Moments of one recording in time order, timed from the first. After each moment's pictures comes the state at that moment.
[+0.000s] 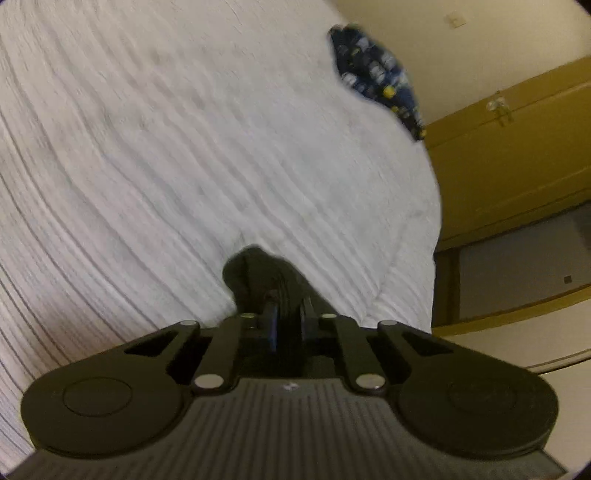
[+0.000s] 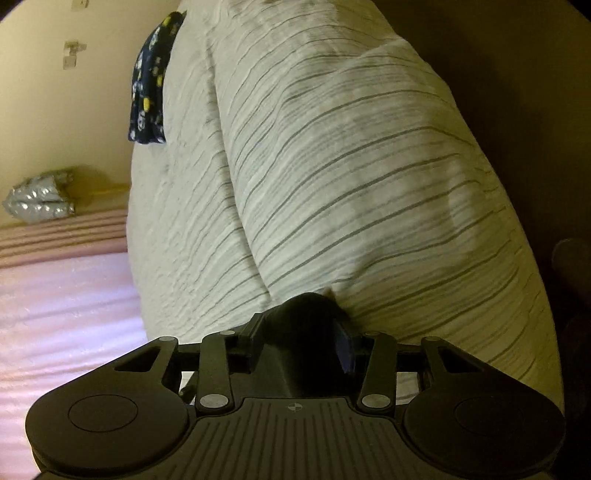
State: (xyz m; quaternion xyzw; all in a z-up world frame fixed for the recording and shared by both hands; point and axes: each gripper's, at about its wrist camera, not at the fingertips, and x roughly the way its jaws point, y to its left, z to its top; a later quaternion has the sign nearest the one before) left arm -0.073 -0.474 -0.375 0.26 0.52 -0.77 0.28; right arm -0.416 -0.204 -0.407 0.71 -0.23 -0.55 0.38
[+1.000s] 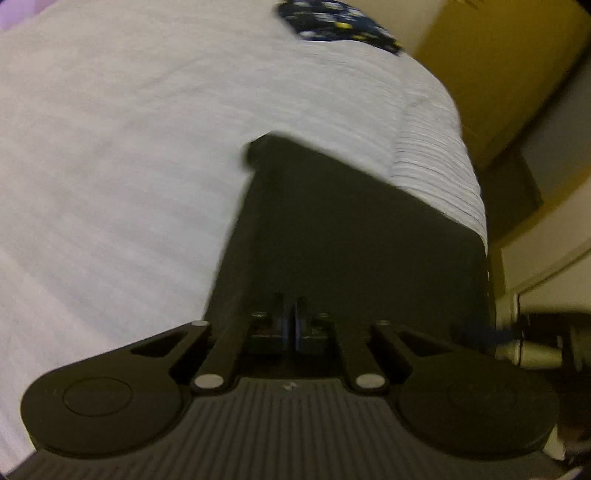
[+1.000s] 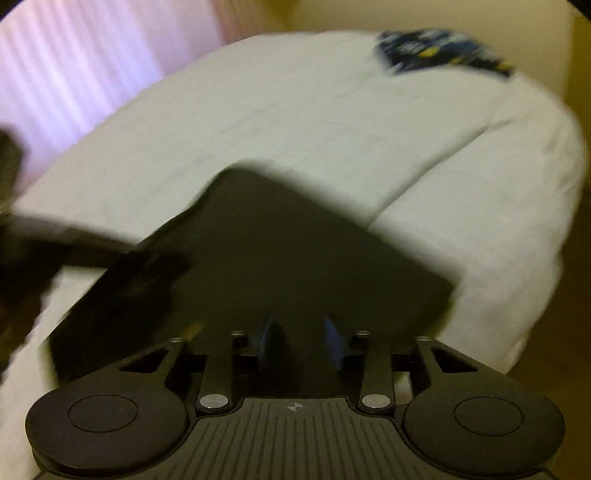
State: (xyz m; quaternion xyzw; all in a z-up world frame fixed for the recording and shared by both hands) left arm -0.044 -0.340 -0.353 0.40 0.33 -0.79 0.33; right arm -0.229 -0.170 -0.337 0.41 0.23 -0.58 0.66
